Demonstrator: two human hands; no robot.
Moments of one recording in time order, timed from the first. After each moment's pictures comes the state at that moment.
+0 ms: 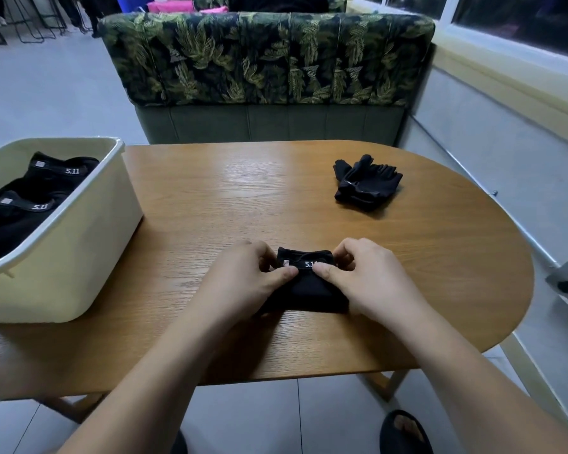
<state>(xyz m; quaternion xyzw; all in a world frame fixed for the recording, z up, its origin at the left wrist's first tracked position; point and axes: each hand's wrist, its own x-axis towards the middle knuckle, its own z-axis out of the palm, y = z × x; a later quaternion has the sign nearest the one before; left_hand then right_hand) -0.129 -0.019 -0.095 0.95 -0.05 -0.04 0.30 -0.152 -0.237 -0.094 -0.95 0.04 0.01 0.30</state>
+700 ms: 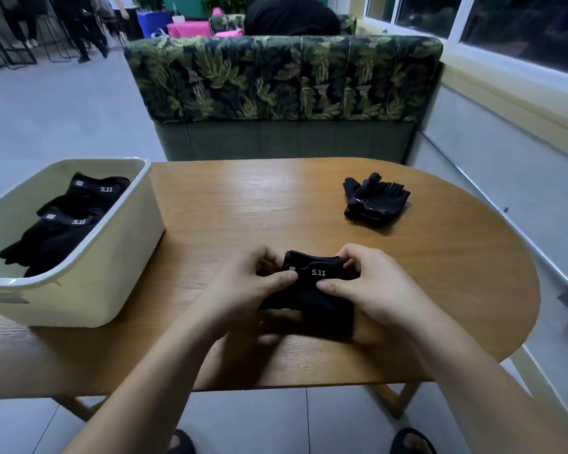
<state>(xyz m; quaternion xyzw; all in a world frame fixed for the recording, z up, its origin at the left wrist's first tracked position) -0.135 0.003 -0.083 0.83 -0.05 -0.10 0.54 -0.149 -0.234 -0.067 -0.92 -0.02 0.06 0.38</state>
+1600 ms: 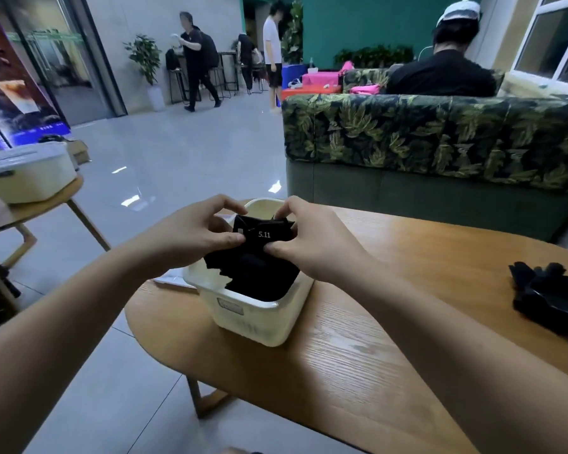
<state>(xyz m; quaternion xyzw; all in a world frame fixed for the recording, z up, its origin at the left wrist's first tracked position) -0.158 0.306 0.075 0.91 0.02 0.02 0.42 -0.094 0.078 0.062 -0.88 -0.30 0.00 0.38</state>
